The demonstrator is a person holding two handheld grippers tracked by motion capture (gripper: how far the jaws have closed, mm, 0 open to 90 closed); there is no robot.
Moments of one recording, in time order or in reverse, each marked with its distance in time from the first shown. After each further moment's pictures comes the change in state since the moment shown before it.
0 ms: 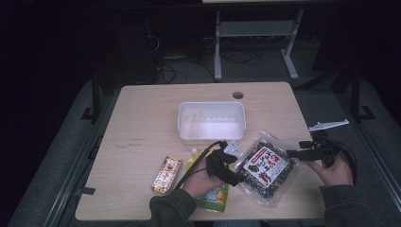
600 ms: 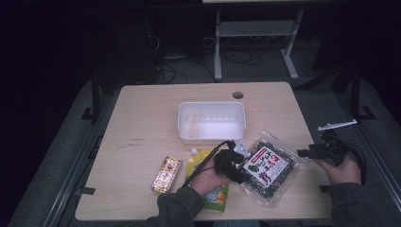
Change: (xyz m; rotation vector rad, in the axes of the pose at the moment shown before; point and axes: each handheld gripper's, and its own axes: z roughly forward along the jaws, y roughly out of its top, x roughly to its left) left arm 0.005 0.007 0.025 0.047 -0.009 -0.007; right arm -0.037 -0.013 0.000 0.073 -0.069 0.092
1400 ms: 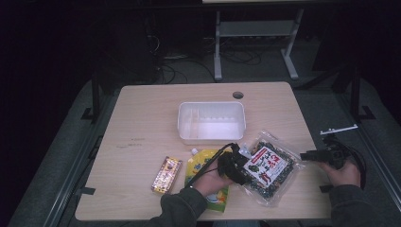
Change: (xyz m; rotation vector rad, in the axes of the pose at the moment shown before) left arm -0.002 0.000 0.017 0.066 0.006 0.003; right arm -0.019 -0.016 0.014 0.024 0.052 0.071
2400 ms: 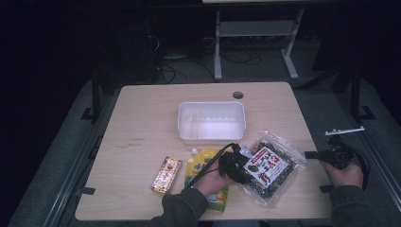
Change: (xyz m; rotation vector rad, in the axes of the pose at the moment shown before) left arm 0.001 0.000 0.003 -0.017 0.016 -0.002; right arm -0.001 -0.006 -0.011 -0.054 0.043 -0.002
